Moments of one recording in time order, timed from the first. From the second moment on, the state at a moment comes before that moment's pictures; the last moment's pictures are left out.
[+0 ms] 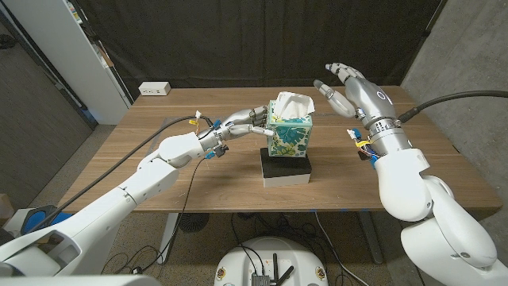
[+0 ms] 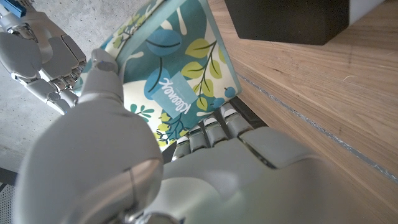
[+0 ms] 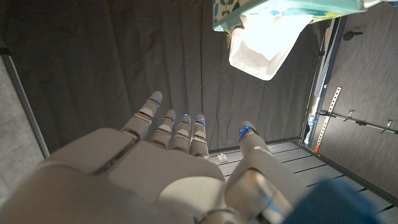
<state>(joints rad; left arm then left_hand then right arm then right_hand) 0.82 0.73 0.54 -1.67 -0.49 -0.36 -0.46 0.91 0.06 0.19 -0.24 0.19 0.12 0.02 0.54 0.26 0.26 -0.06 0.26 0.35 0.27 -0.04 0.19 0.18 0.28 0.02 0.21 0.19 -1.46 -0.71 -0.26 -2.71 -0.84 -0.60 -0.09 0.24 0.17 0.49 -0.04 0.18 0.23 0.01 0.18 0.18 0.12 0.02 0.18 0.18 0.05 0.04 0.24 0.24 0.25 0.10 0.20 0.17</state>
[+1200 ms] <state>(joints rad) 0.80 0.71 0.54 -1.63 -0.49 -0.39 -0.48 0.91 0.06 0.20 -0.25 0.19 0.11 0.02 0.55 0.26 0.26 -0.06 0.26 0.36 0.27 -0.04 0.19 0.18 0.28 0.02 0.21 0.19 -1.30 -0.79 -0.32 -2.71 -0.71 -0.66 0.02 0.37 0.09 0.51 -0.18 0.18 0.52 -0.01 0.26 0.20 0.01 0.03 0.19 0.18 -0.07 0.08 0.19 0.20 0.12 0.07 0.19 0.17</state>
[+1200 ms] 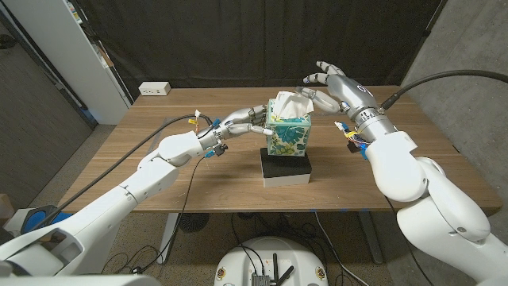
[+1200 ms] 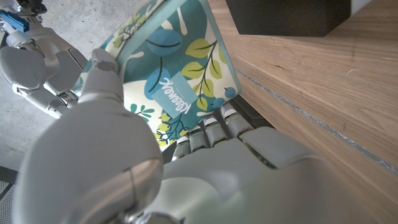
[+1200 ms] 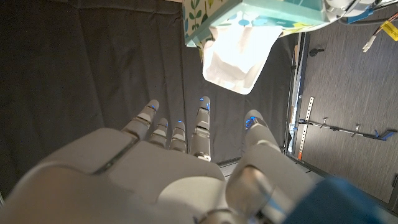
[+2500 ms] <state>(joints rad) 0.80 0.71 0.55 -1.64 -0.51 -0.37 -0.48 0.91 0.06 0.20 -0.25 0.19 0.12 0.02 0.54 0.26 0.26 -0.06 0.26 0.36 0.27 -0.04 0.19 0.18 0.28 0.01 0.21 0.19 -1.22 -0.91 -0.30 -2.72 -0.49 -0.76 -0.02 0.72 0.03 0.51 -0.19 0.20 0.91 -0.01 0.38 0.23 0.17 -0.08 0.20 0.18 -0.05 -0.01 0.20 0.19 0.22 0.03 0.19 0.17</state>
